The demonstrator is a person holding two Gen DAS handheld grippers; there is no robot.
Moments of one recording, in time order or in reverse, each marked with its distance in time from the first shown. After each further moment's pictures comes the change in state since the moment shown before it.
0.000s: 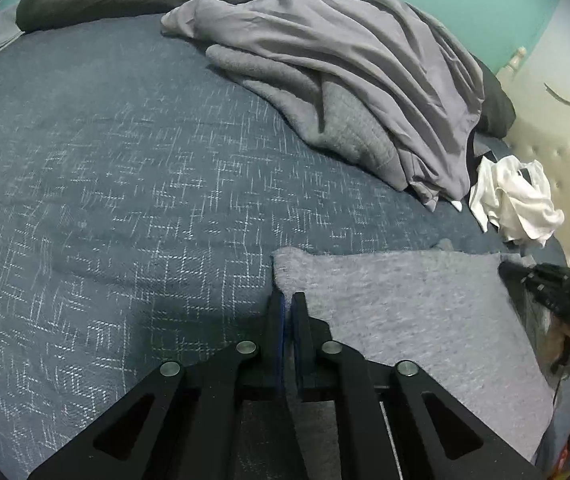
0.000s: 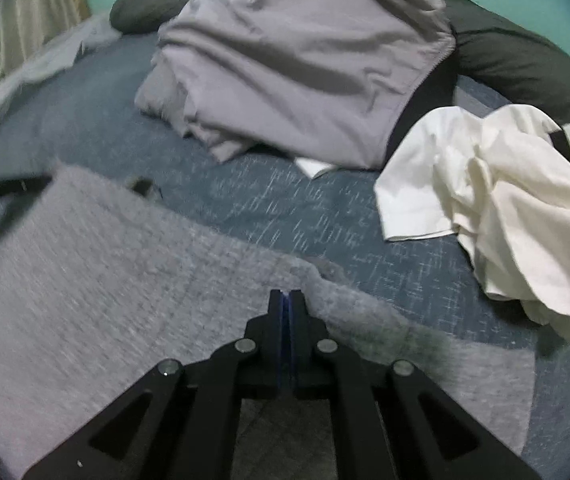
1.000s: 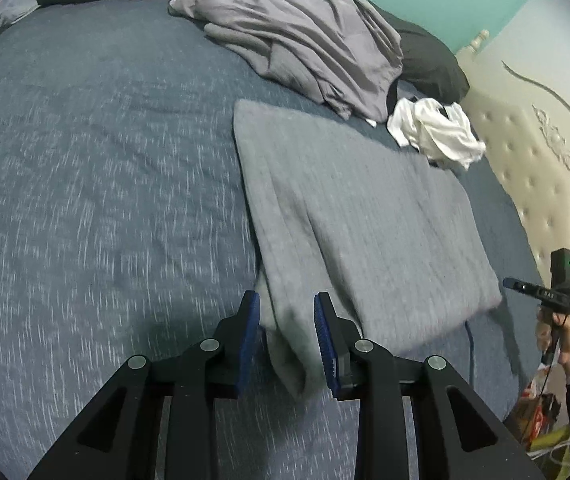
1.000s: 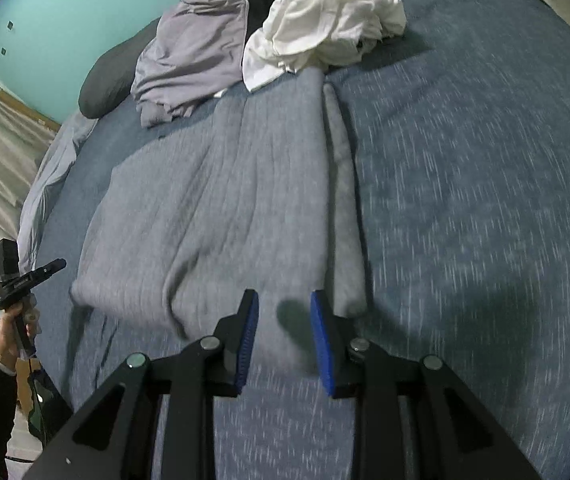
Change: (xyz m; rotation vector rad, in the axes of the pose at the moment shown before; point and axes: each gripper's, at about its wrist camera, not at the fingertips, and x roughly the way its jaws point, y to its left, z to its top) left arm -0.155 -0.040 -0.141 0.004 0.104 -0.083; right arm -0.191 -0.076 -0.224 0.488 0.072 0.198
